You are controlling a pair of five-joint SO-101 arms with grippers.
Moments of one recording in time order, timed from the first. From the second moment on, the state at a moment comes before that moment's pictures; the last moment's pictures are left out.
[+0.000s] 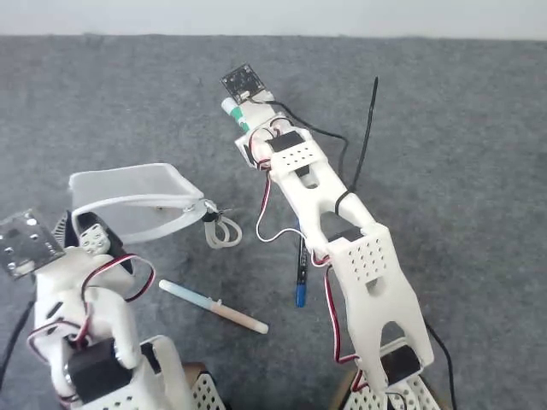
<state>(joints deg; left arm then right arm) -30.8 -91.4 63.3 65.3 13.8 -29.0 53.8 -33.9 36.9 9.7</state>
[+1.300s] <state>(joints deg) -30.8 -91.4 63.3 65.3 13.8 -28.6 35.6 -33.9 79.1 10.1</state>
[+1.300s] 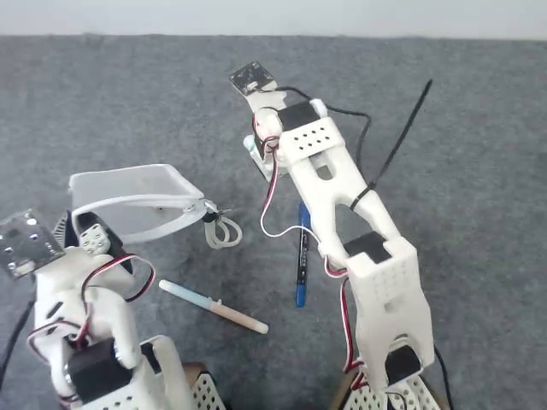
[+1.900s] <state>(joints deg) -30.8 -91.4 63.3 65.3 13.8 -31.6 30.0 -33.9 89.9 13.1</state>
